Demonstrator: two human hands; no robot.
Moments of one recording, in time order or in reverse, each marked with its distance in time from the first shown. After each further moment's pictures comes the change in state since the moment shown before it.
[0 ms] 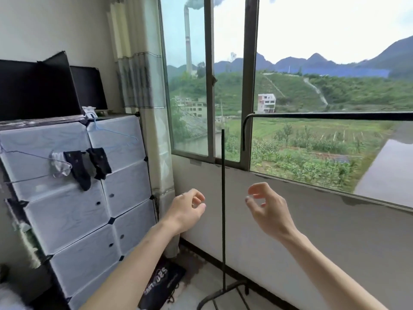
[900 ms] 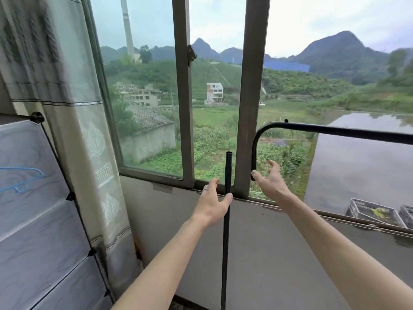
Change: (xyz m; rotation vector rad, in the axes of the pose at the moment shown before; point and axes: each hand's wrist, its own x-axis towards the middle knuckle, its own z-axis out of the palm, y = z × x) left_hand 0.500 -0.074 0.101 -0.310 -0.215 0.152; right_hand 0.459 0.185 0.163 0.037 0.136 0.545
